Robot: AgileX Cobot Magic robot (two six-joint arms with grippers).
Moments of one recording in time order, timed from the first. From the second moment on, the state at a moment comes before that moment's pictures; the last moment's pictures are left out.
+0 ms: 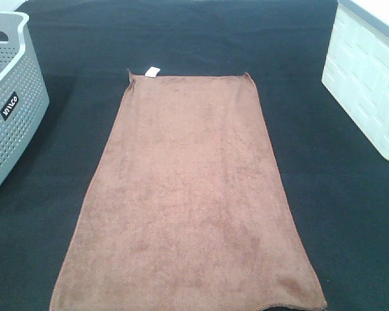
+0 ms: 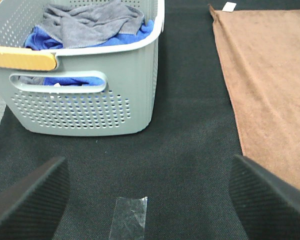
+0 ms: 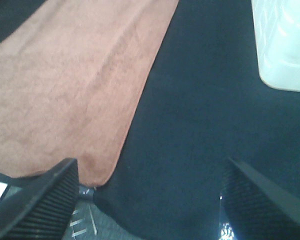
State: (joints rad) left arm -0.04 0.00 -0.50 0.06 1.05 -0.07; right arm 0.12 0.07 -0.52 0.13 1.08 -0.14
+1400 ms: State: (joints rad) left arm 0.08 0.00 -0.50 -0.06 1.05 0.01; right arm 0.12 0.00 -0.50 0.13 1.06 -0.14
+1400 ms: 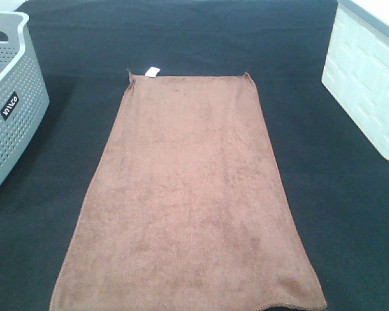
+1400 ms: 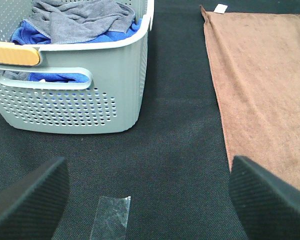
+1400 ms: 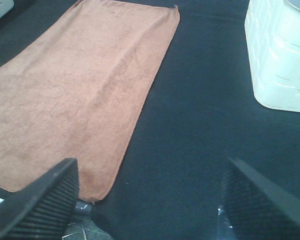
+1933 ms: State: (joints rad) left arm 0.08 0.00 -0.50 -0.06 1.05 0.01; right arm 0.12 0.00 -0.50 0.11 1.06 -0.14
